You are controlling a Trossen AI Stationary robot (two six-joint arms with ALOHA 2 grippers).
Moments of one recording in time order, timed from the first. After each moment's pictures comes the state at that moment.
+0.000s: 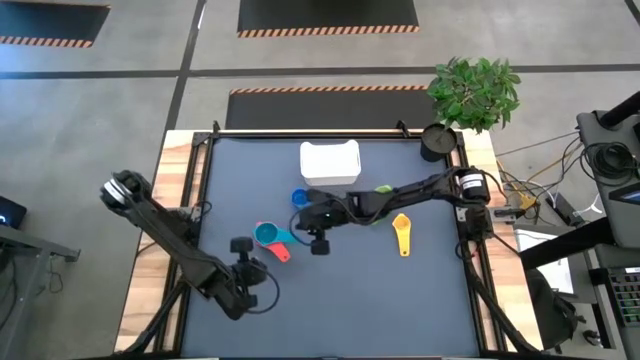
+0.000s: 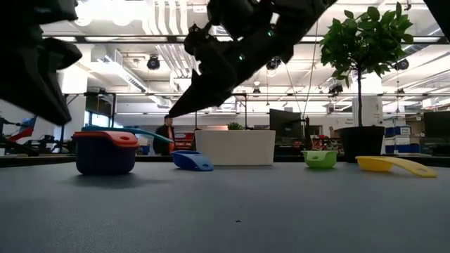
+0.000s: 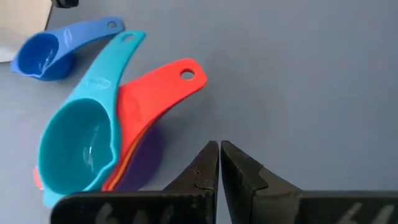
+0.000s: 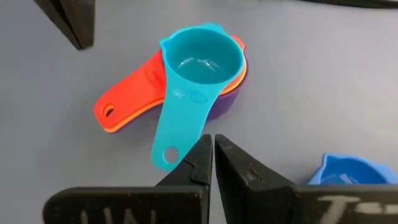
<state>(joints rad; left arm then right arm) -0.77 1.53 0.86 -0.65 -0.64 -0.75 0.00 1.97 1.32 0.07 -0.06 -0.12</state>
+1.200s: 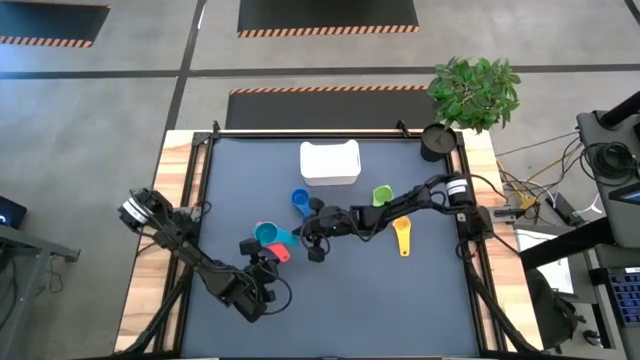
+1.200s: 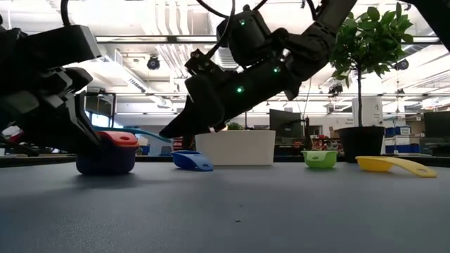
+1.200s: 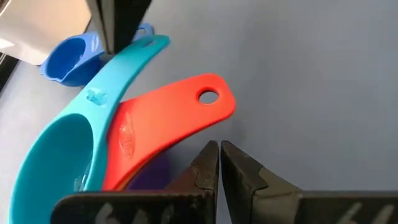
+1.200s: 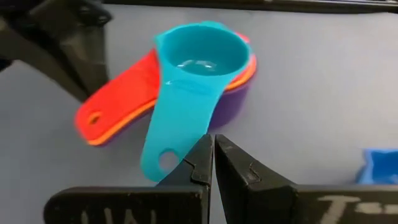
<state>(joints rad) -0.73 1.76 0.85 -0.50 -0.83 -0.82 0.04 2.09 1.17 0.51 0.03 -0.03</state>
